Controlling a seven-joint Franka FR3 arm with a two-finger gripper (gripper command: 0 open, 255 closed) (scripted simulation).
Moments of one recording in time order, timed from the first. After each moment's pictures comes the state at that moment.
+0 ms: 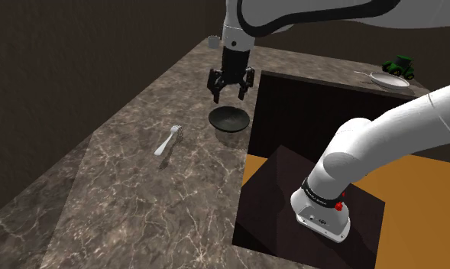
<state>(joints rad) -0.01 -0.55 0.22 -2.36 0.19 1.81 0.52</state>
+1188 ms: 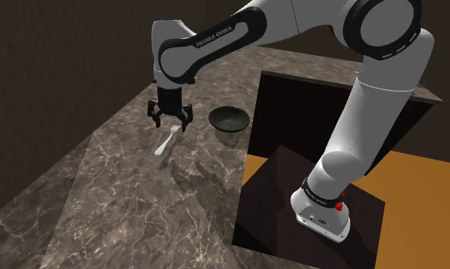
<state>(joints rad) -0.04 0.14 0.45 -2.02 0.10 2.13 1.34</state>
